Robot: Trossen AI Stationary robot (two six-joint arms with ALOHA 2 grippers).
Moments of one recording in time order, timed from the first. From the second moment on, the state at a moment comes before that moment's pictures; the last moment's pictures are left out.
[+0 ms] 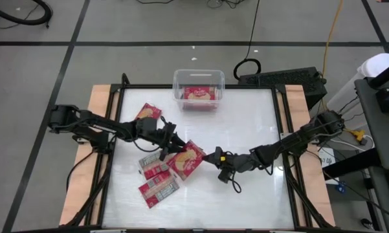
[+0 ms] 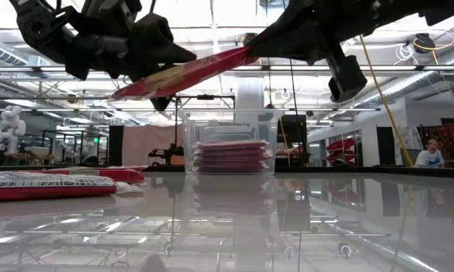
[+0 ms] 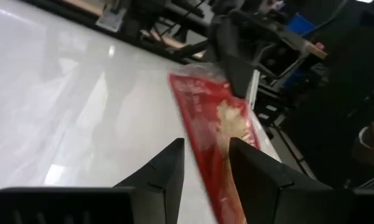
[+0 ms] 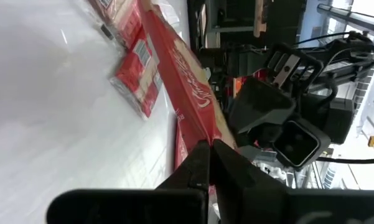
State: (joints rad) left arm 0.06 1.42 0.50 0.70 0.37 -0.38; right arm 0.39 1.53 0.72 0.47 0.52 -1.30
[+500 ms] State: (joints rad) left arm 0.06 1.42 0.50 0.74 0.37 -0.36; right arm 0.37 1.53 0.72 0.46 0.53 -1.20
